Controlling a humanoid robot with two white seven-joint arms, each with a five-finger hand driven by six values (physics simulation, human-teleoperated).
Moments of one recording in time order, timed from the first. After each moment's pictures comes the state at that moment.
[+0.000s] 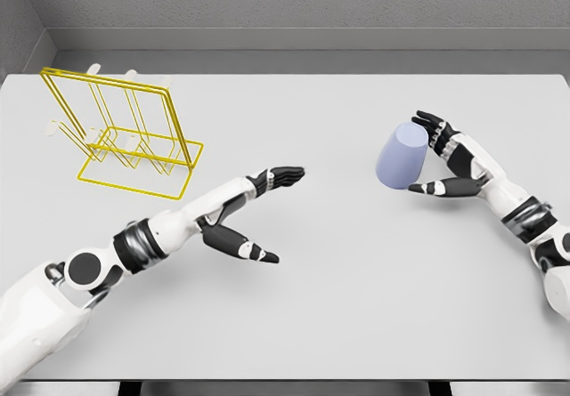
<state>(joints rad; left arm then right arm) -0.34 0.57 -0.77 -1.58 0.45 -0.38 -0.34 -0.46 -0.54 0.58 -0.84 -0.80 -0.61 0.61</state>
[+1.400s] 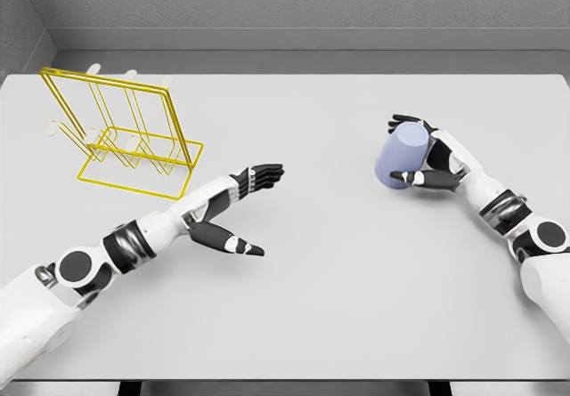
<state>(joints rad) -0.33 0.59 -0.77 -1.54 0.55 -0.33 -0.34 -0.50 -0.47 0.58 -0.78 -0.77 -0.55 0.61</state>
